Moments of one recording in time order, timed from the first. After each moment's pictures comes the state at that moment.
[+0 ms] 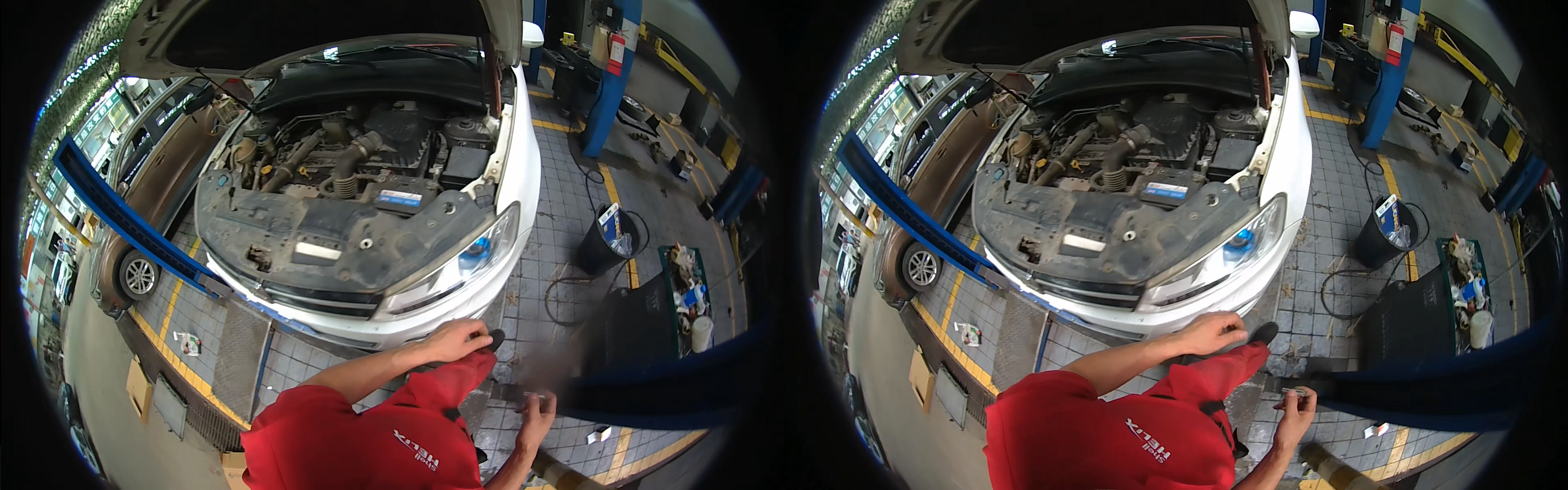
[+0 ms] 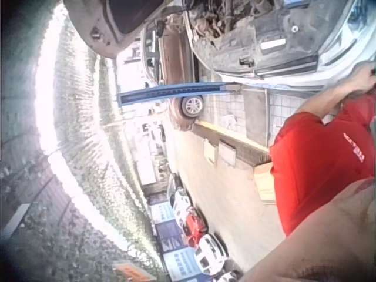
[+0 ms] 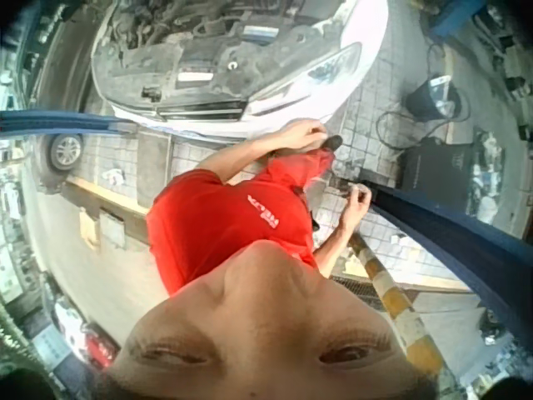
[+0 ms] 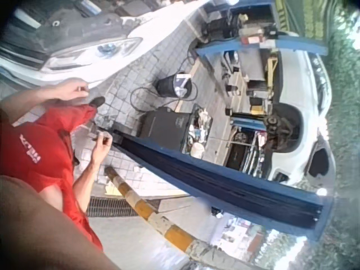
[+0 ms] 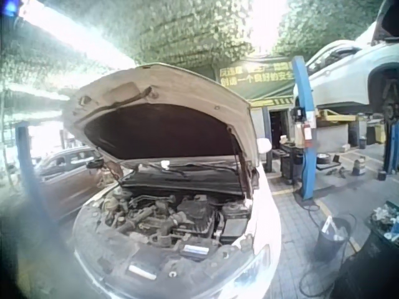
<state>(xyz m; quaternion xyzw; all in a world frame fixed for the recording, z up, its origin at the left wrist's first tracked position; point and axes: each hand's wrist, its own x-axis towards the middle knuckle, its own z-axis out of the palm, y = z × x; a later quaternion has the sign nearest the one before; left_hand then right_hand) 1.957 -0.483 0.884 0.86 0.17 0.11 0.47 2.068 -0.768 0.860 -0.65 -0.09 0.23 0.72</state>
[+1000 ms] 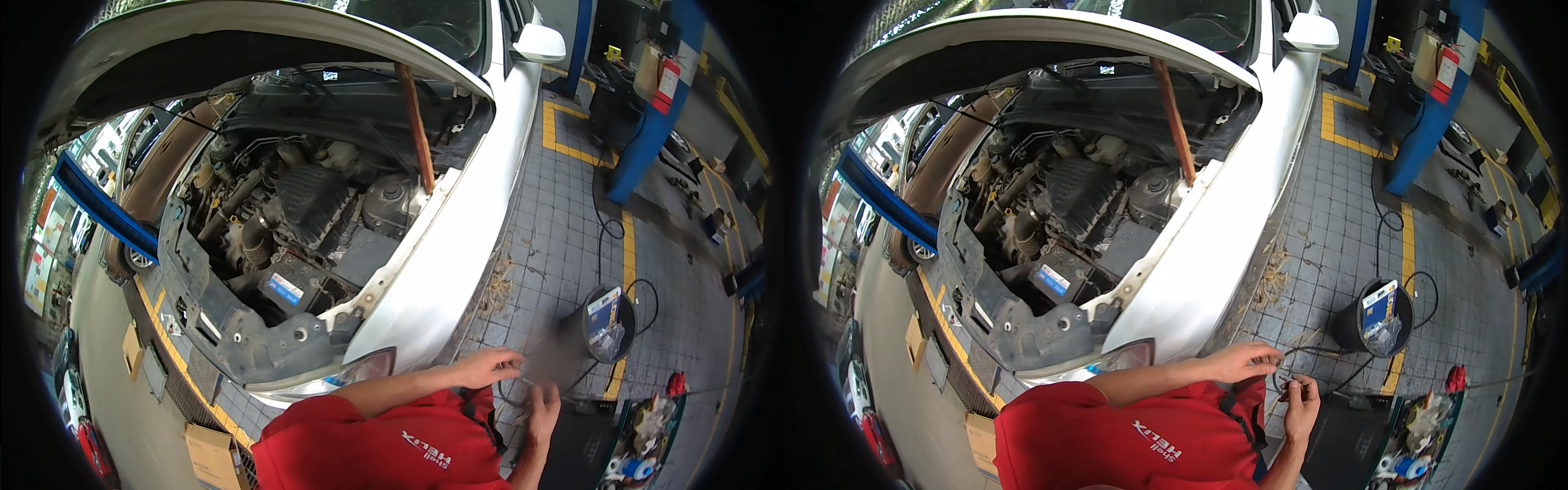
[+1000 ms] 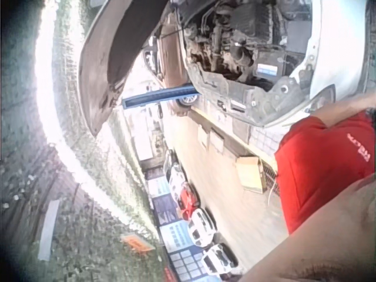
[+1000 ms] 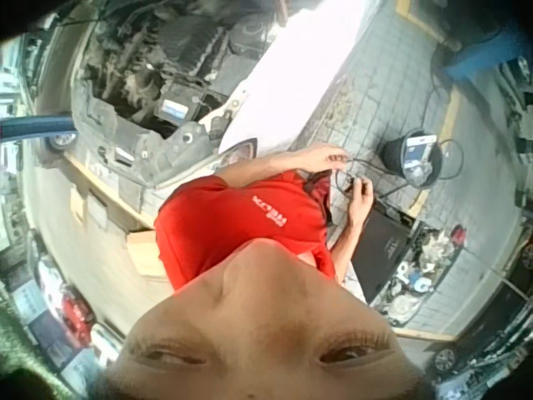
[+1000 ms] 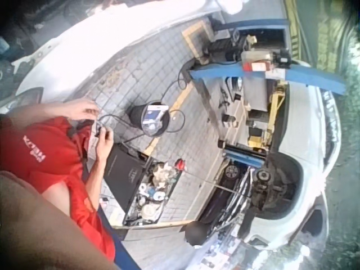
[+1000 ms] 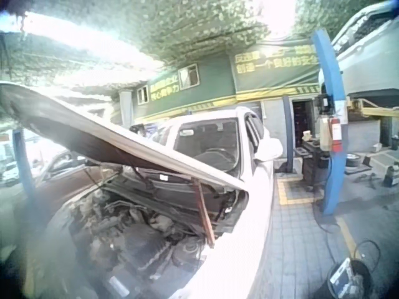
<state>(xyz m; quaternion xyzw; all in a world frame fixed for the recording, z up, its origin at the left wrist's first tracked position) 2.466 -0.301 0.864 0.80 0.15 0.13 0.56 2.609 -0.485 0.875 -0.65 -0.22 0.38 0.61</state>
